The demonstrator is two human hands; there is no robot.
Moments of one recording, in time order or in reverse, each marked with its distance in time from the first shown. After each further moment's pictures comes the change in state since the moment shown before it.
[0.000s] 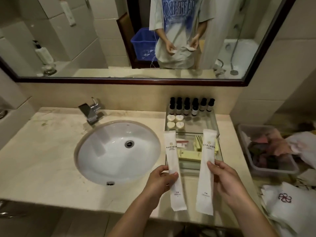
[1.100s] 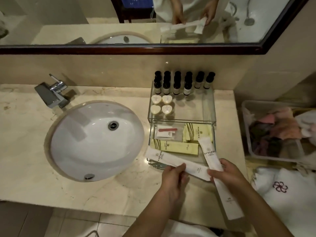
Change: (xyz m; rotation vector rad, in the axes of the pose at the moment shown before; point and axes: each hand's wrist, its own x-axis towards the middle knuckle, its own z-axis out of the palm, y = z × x) left_hand 0.122 -0.048 0.101 -0.457 0.251 -0.418; right_hand 0.122 -0.011 -0.078 -0.725 -0.019 0.231
